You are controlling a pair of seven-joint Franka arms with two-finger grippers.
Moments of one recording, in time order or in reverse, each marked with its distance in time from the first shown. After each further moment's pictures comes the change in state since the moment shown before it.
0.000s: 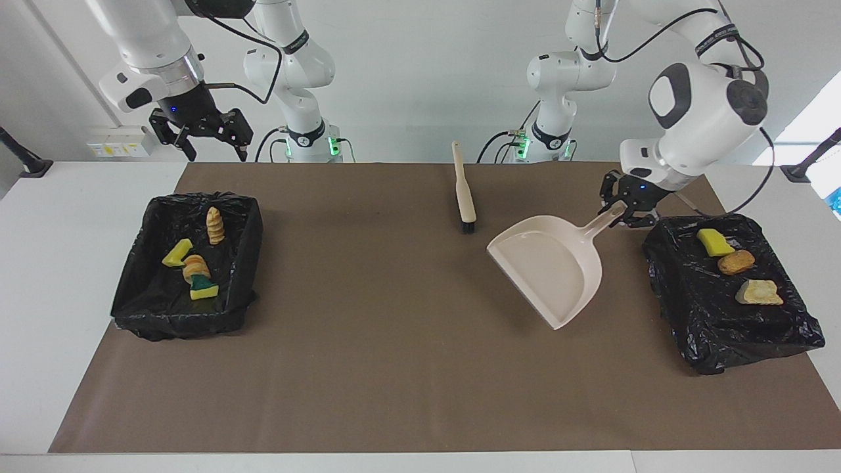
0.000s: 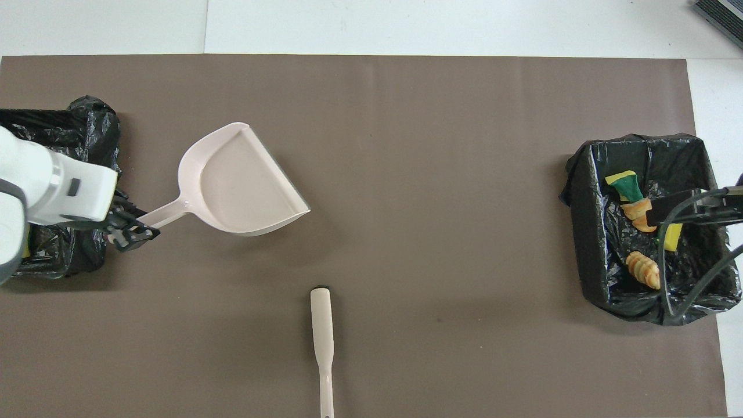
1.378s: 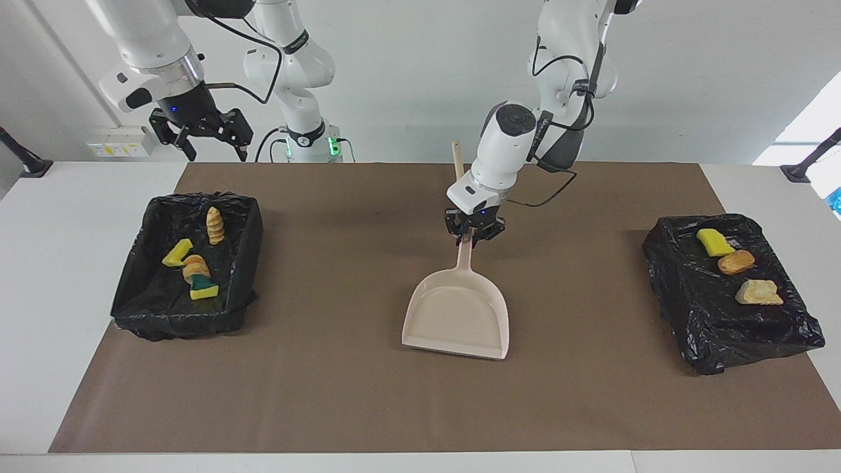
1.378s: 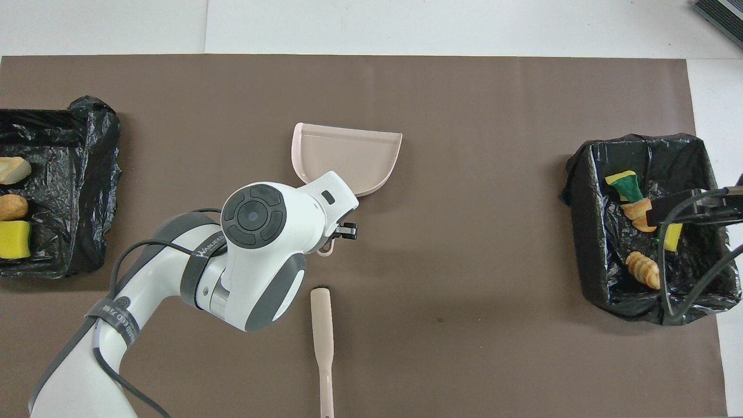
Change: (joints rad) left arm -0.453 0.187 0.007 -0.049 0.066 0.449 -1.128; right arm 0.000 0.000 0.000 0.000 0.000 0.000 0.000
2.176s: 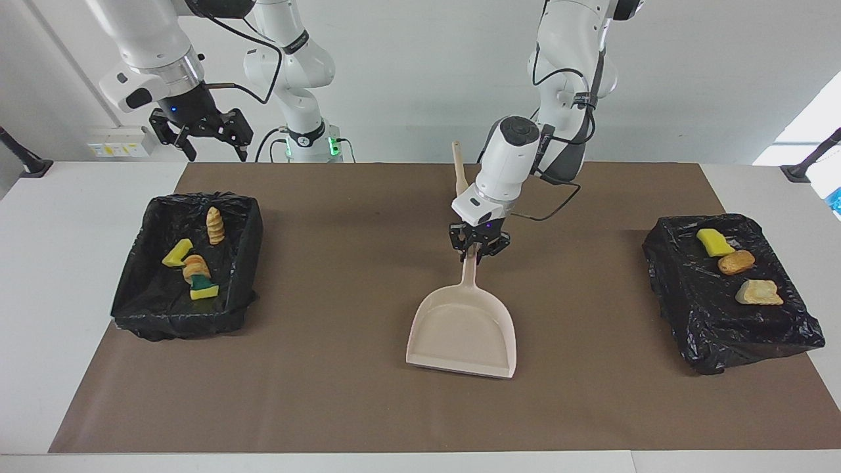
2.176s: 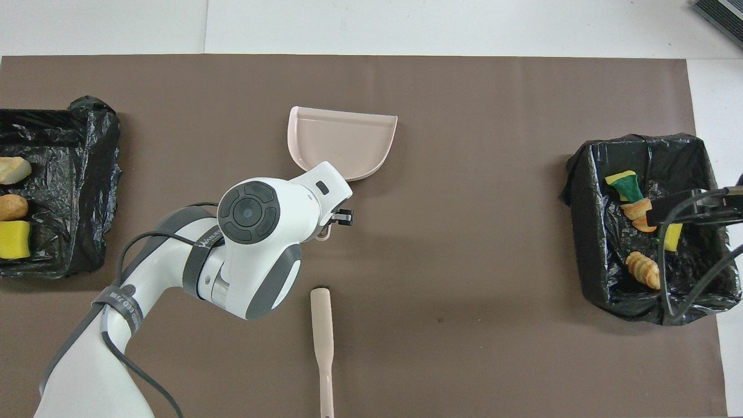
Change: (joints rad) left arm 0.005 0.038 0.018 0.001 0.009 0.098 0.001; right arm 0.000 0.000 0.000 0.000 0.000 0.000 0.000
